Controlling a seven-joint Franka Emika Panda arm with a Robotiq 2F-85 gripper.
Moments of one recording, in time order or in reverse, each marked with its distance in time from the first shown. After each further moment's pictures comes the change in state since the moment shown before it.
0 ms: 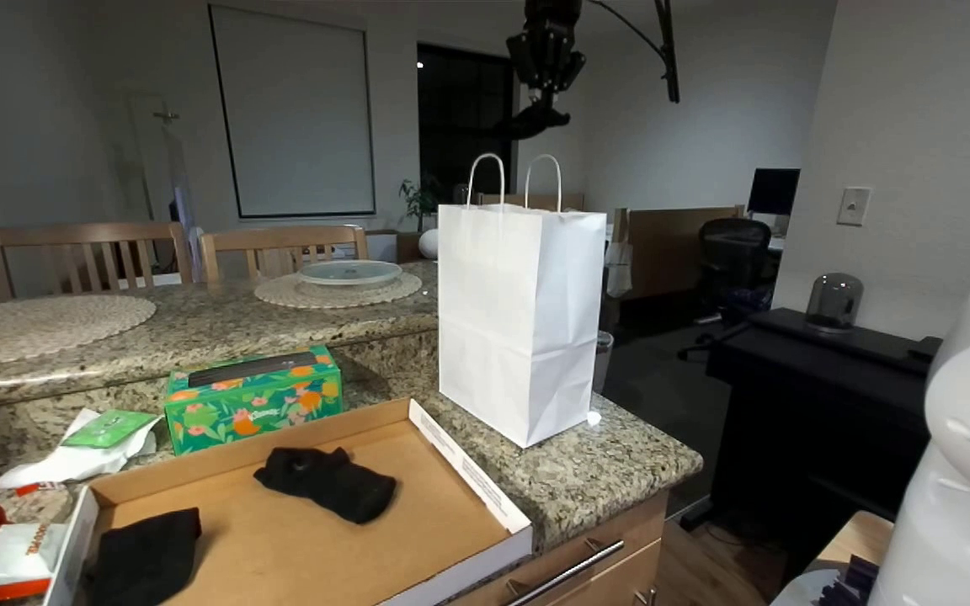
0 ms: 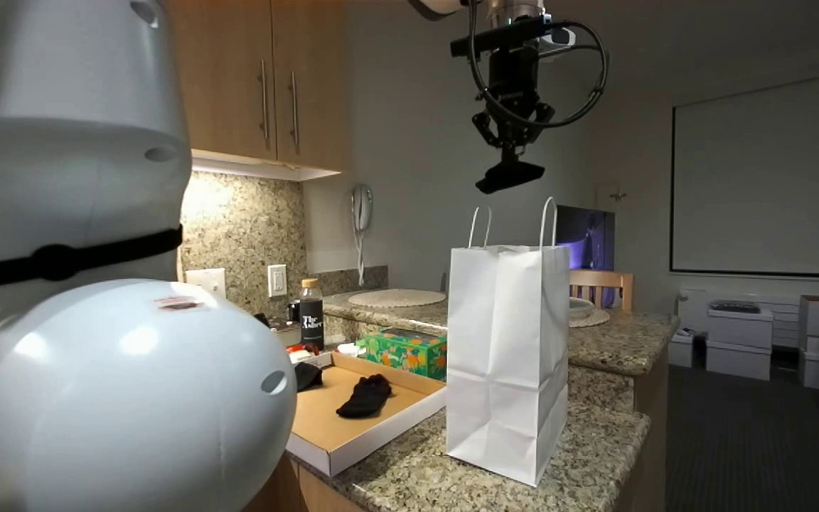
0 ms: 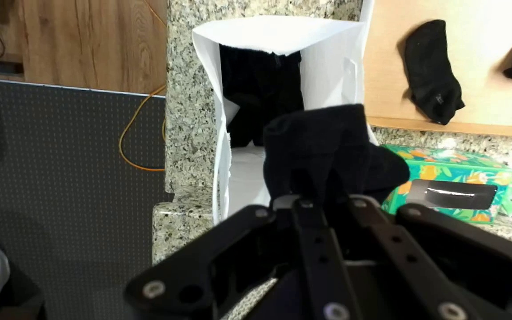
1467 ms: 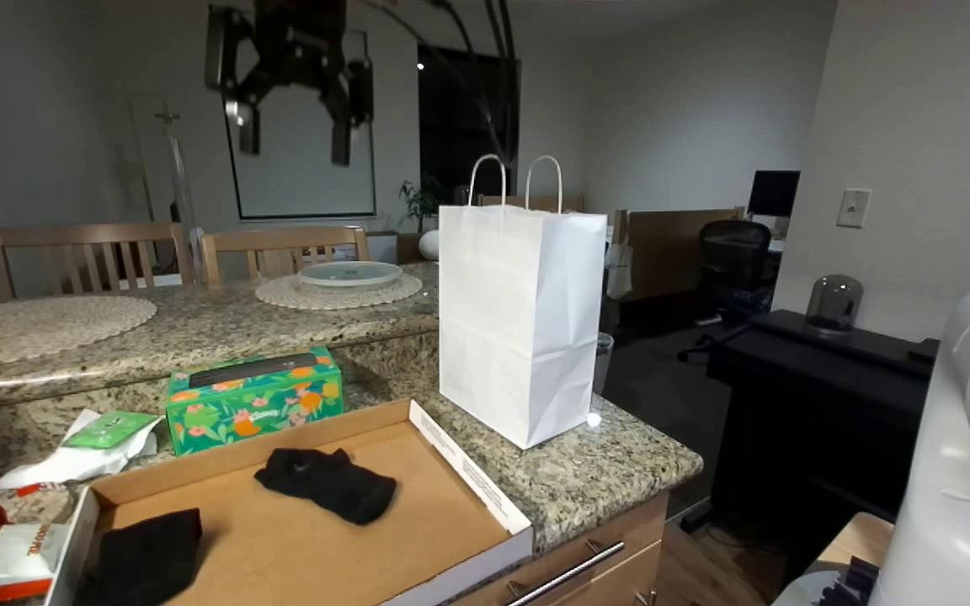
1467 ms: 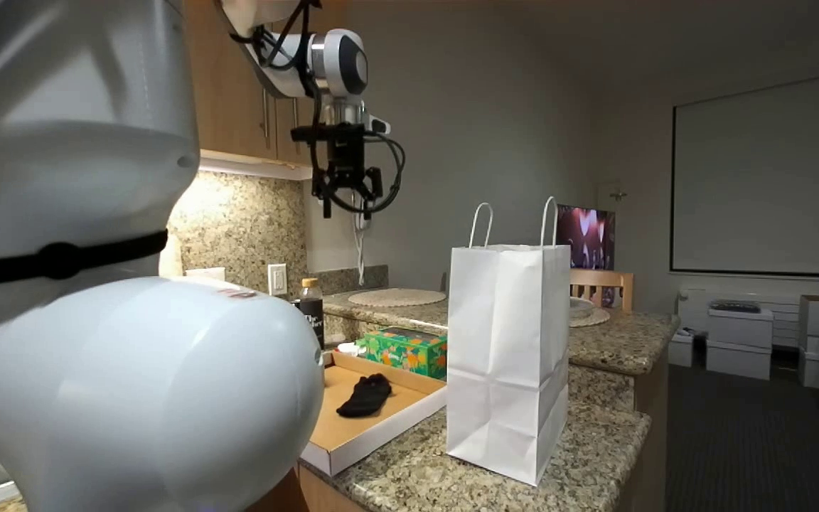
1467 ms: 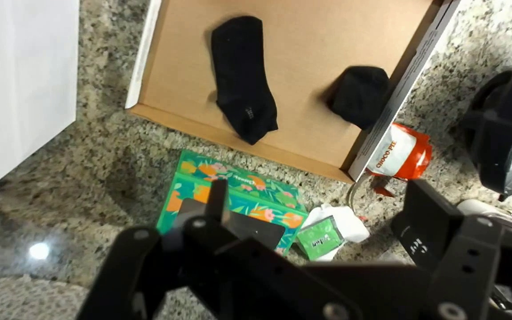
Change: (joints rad) arm 0.280 0.037 0.354 -0.187 0.003 0.315 0.336
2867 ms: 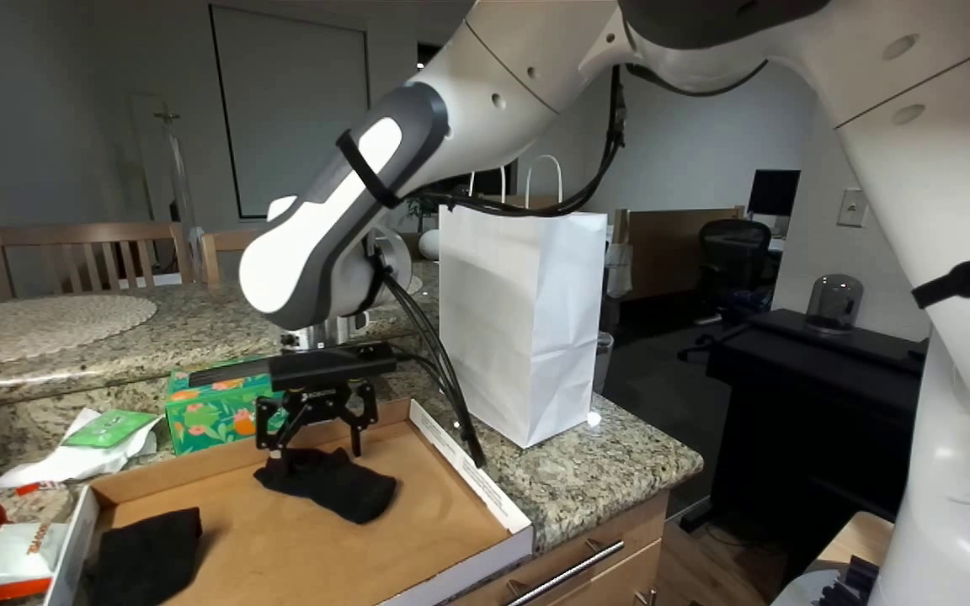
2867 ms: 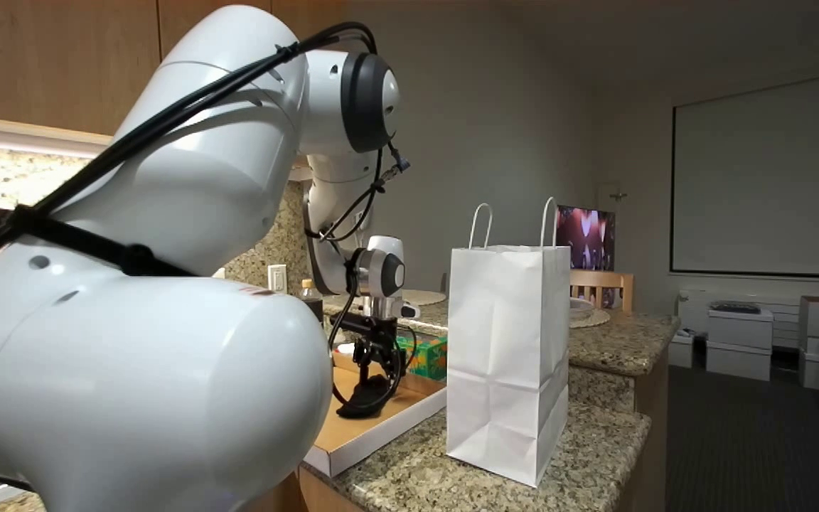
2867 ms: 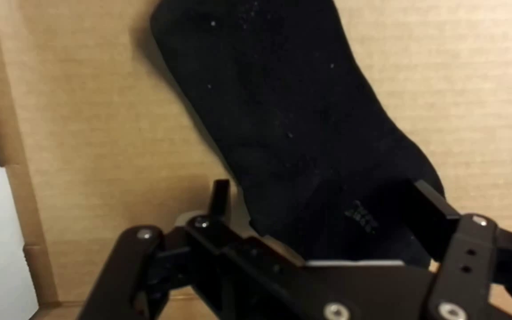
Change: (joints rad) arm 0.117 0.590 -0.171 -0.137 -0.034 0.557 0.312
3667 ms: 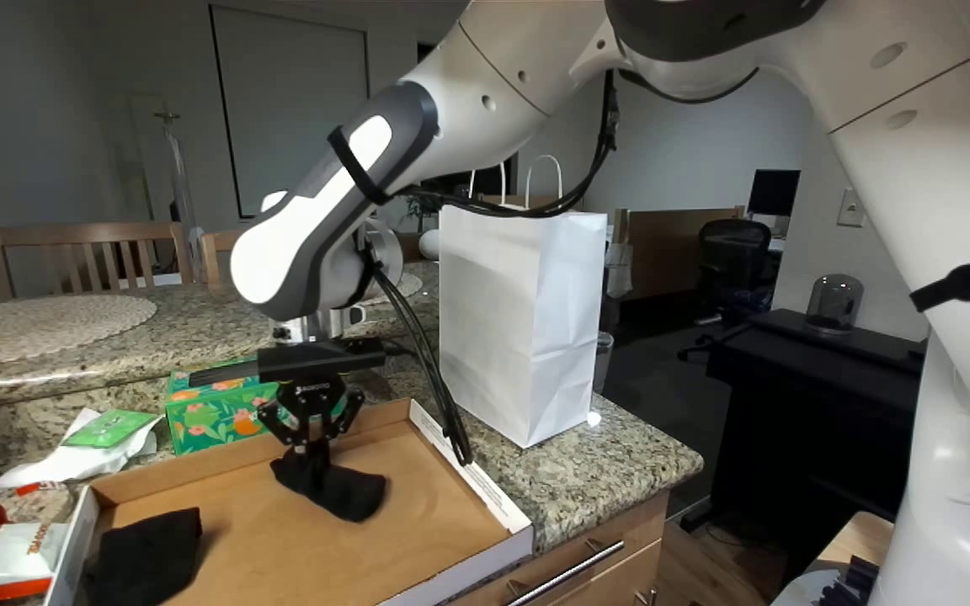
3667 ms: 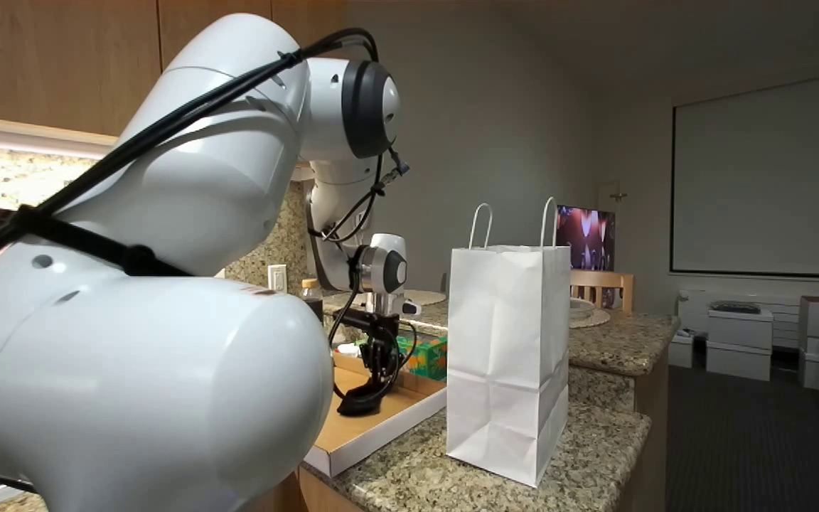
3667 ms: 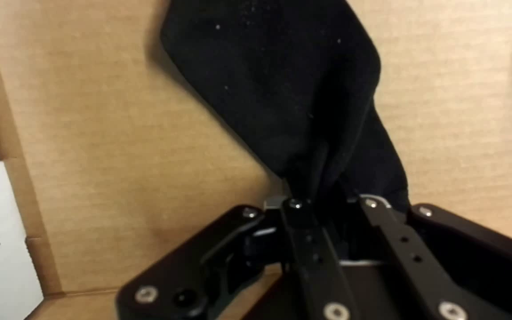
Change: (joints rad) arm 0.012 0.023 -0.016 0.059 0.010 -0.047 0.050
